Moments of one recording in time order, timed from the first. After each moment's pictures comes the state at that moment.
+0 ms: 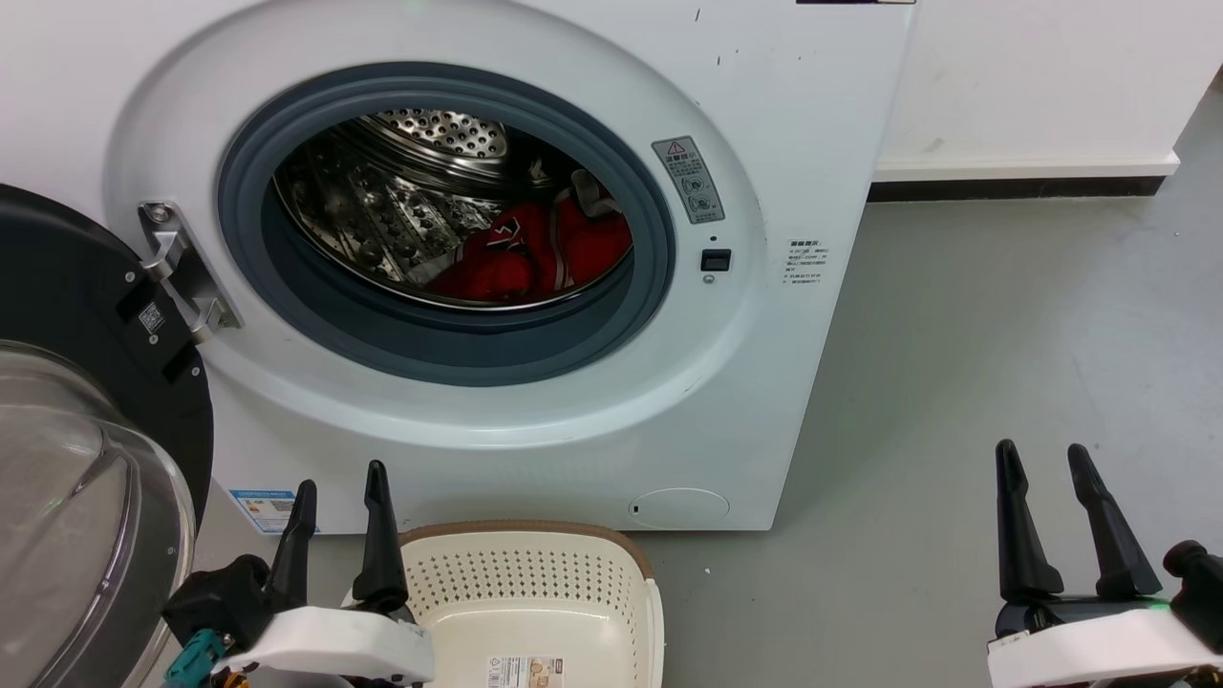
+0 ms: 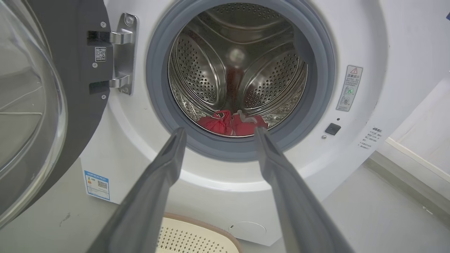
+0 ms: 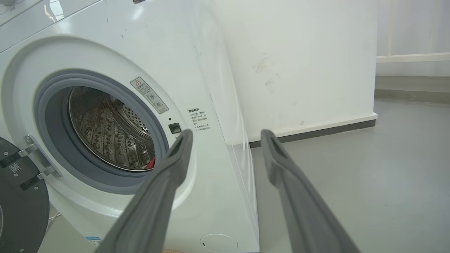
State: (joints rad) left arm 0.04 0.05 -0.03 0.02 -0.41 0.05 -0.17; right arm 0.09 -0.05 -0.05 -0.06 0.32 0.13 -0.17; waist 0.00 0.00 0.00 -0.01
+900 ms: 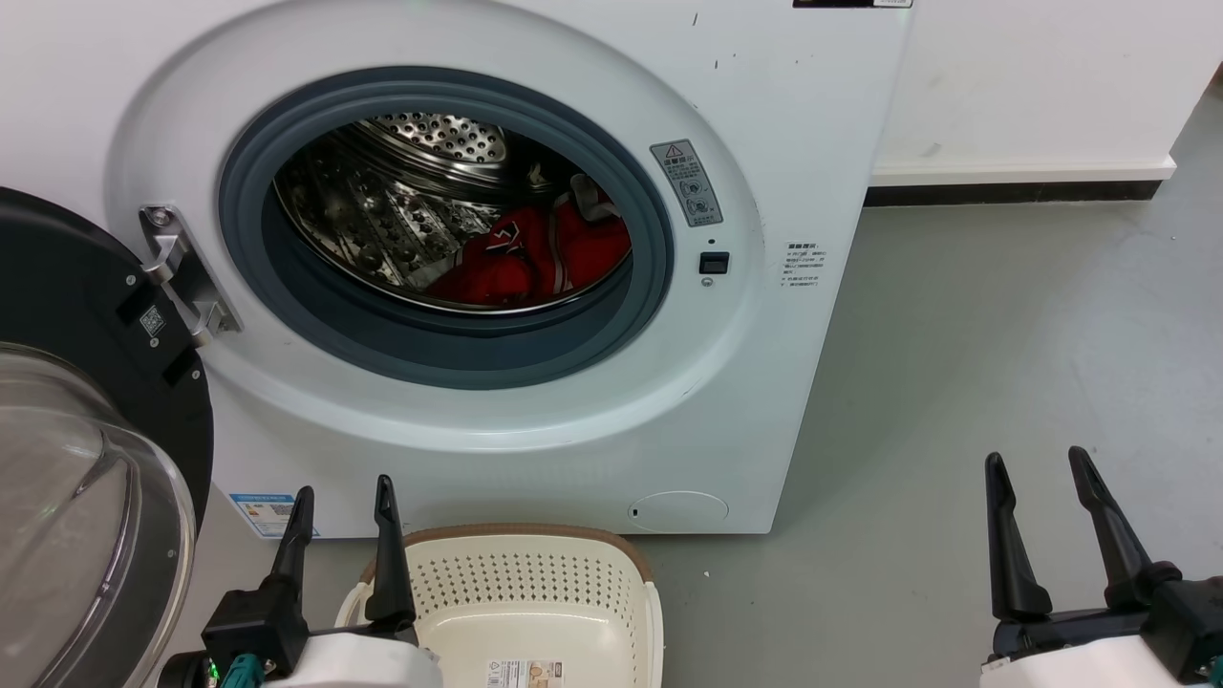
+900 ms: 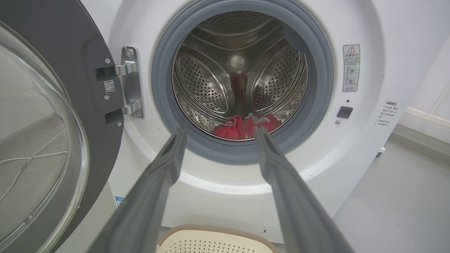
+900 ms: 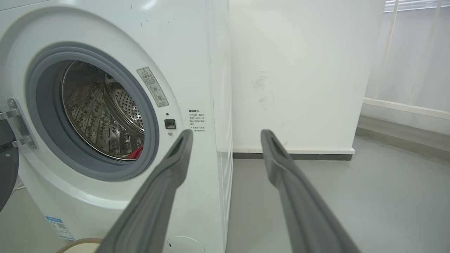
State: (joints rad) left arm 0.08 0.05 -0.04 0.01 -0.20 0.07 -0.23; right arm 0.12 -0.05 -0.04 -0.10 0.09 0.13 -0.23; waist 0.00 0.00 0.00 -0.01
